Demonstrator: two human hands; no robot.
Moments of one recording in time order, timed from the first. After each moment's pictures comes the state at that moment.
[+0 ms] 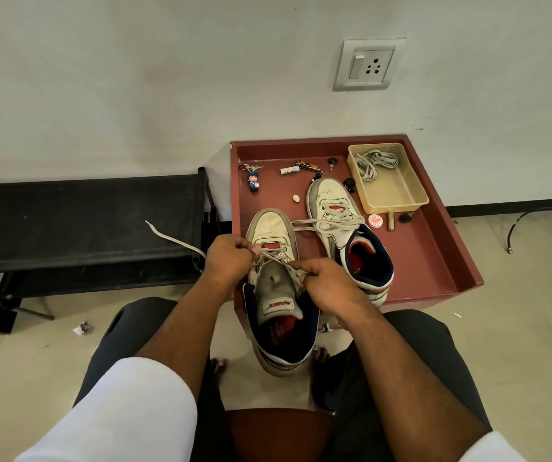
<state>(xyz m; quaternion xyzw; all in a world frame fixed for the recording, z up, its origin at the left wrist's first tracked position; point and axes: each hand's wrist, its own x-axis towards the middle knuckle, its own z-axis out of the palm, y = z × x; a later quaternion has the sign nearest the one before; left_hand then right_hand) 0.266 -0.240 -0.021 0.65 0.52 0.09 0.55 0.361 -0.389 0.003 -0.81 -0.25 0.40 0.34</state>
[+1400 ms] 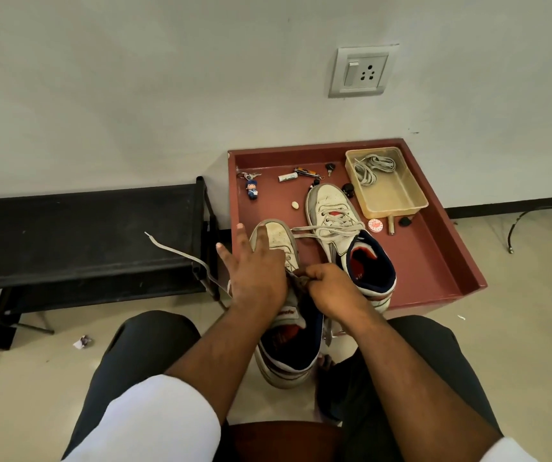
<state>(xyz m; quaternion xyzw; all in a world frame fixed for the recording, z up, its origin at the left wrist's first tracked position) 0.290 -0.282 -0.006 0.93 0.34 -0.10 0.08 0.369 -0.386 -0.006 -0.82 -0.24 0.39 0.35</state>
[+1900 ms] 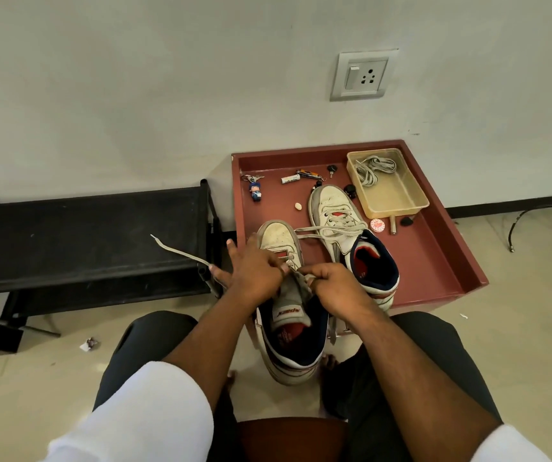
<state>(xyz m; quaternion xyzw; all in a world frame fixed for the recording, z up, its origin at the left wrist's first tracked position) 0.281 -0.256 -0.025 0.82 0.44 -0.04 0.37 0.367 -0.386 -0.012 -0.81 -0.24 0.38 0.38</state>
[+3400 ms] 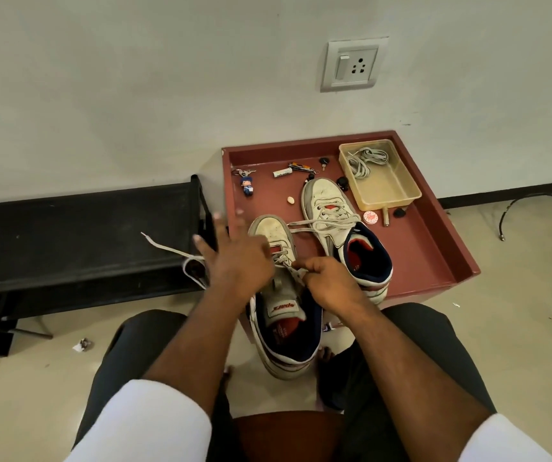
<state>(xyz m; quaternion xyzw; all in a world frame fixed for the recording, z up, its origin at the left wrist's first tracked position) 0.278 -0.251 0.011 0.91 0.37 -0.08 0.16 0.363 -0.386 -0.006 -0.83 -0.24 0.36 0.36</state>
